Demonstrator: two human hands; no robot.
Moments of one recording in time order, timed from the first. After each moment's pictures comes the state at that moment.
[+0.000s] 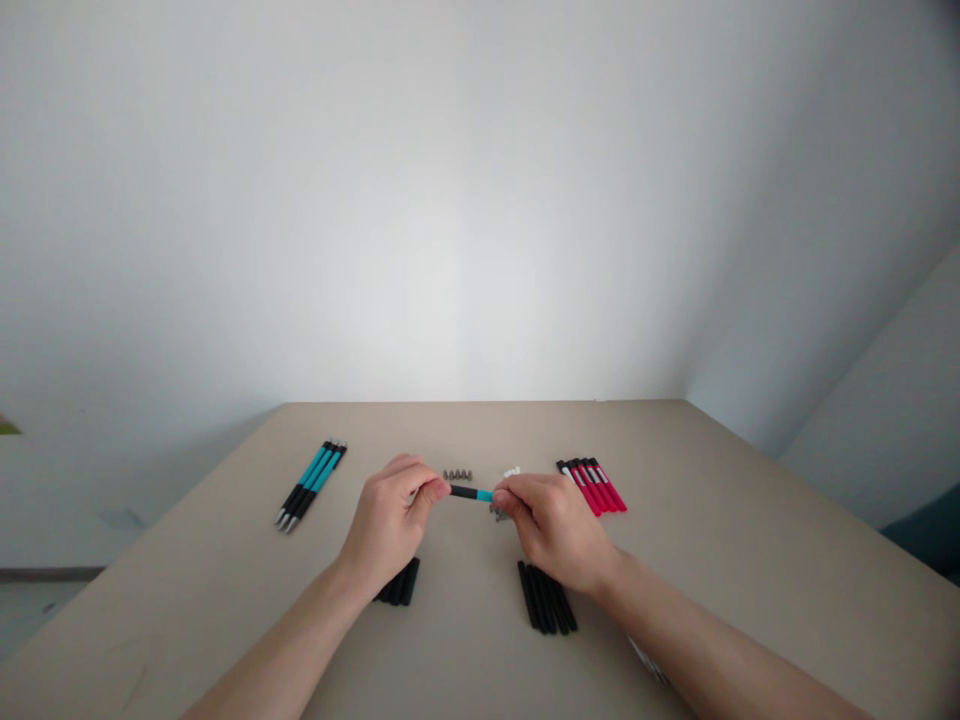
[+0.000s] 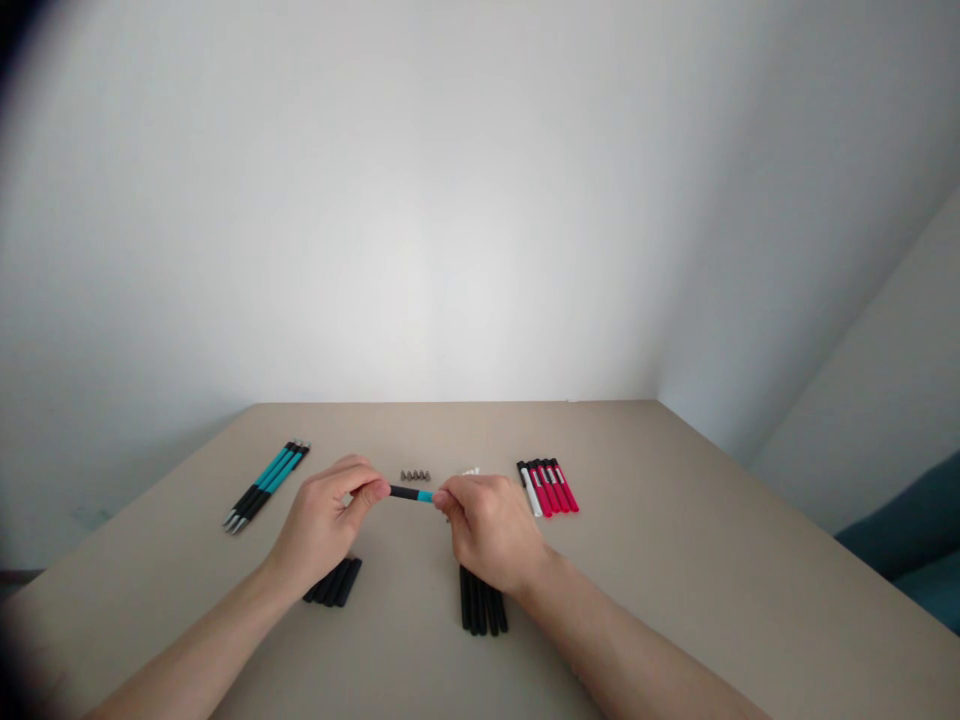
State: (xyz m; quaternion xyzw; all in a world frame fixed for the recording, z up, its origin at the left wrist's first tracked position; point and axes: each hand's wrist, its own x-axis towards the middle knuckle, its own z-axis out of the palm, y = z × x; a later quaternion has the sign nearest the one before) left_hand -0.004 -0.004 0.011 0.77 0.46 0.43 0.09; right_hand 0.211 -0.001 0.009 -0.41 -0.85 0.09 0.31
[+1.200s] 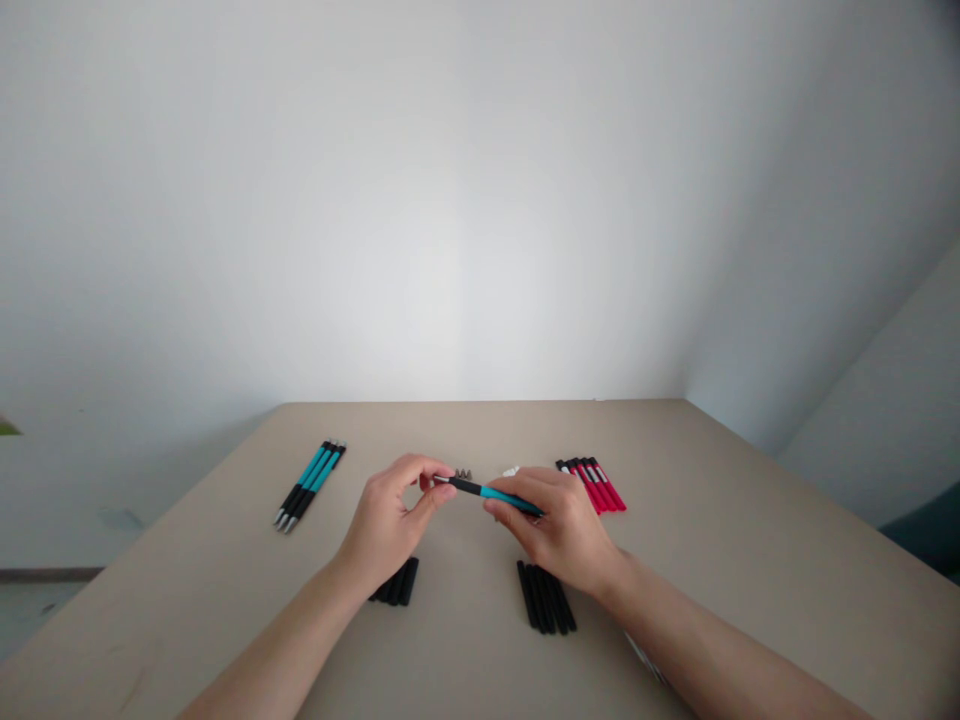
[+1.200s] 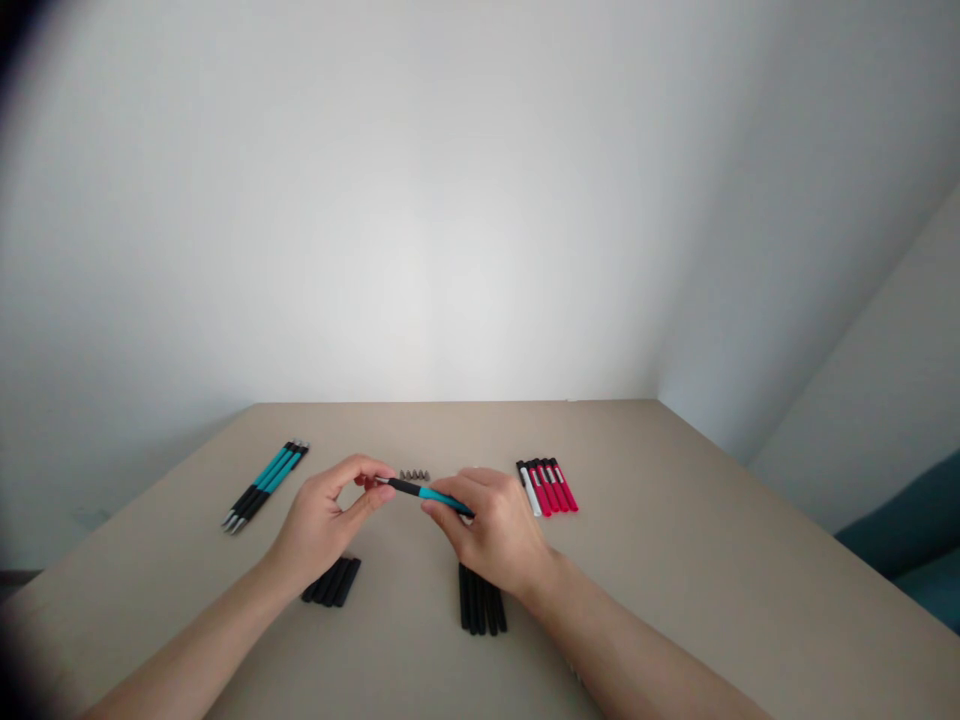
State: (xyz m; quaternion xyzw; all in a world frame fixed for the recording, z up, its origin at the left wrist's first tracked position) left_hand -0.004 -0.005 0.011 0.74 0.47 0.45 0.16; right_hand 0.214 -0.003 0.012 -0.35 -0.84 0.11 0.39
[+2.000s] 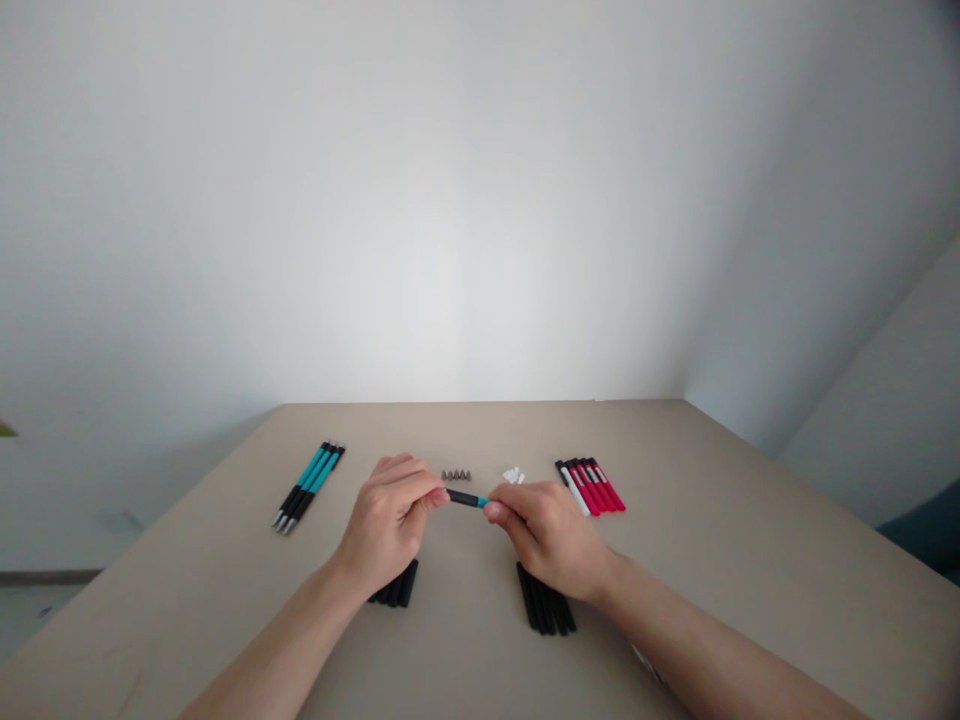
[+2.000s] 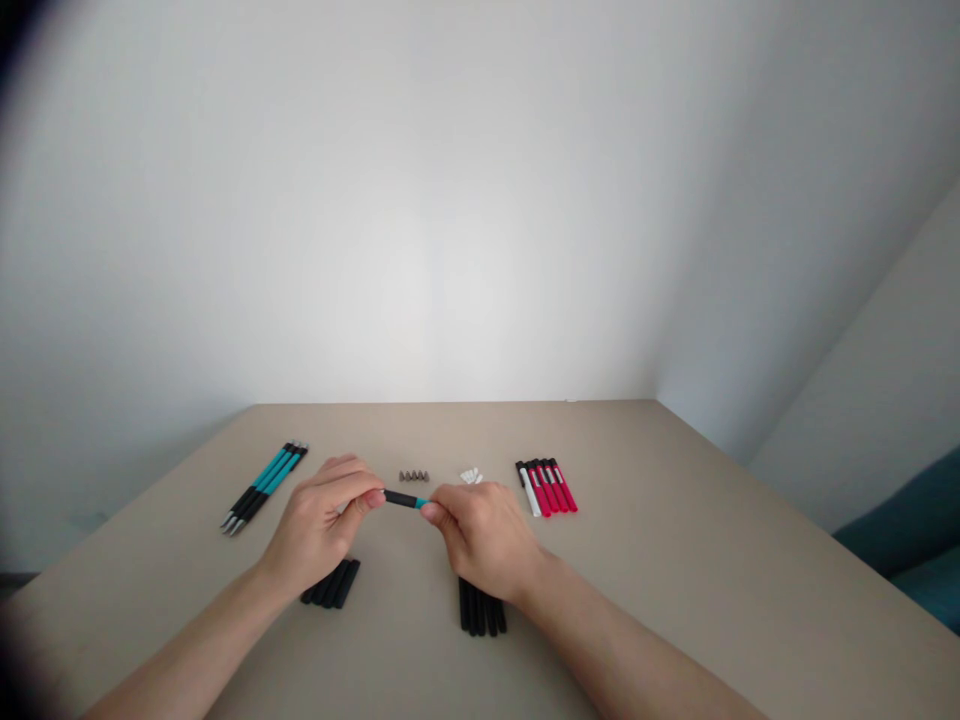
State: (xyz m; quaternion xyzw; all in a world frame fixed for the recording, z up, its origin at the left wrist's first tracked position) left_hand -0.006 -0.007 0.018 0.83 0.38 0.41 0.03; right_hand 0.210 -0.004 0.012 -0.39 -0.87 0.11 0.28
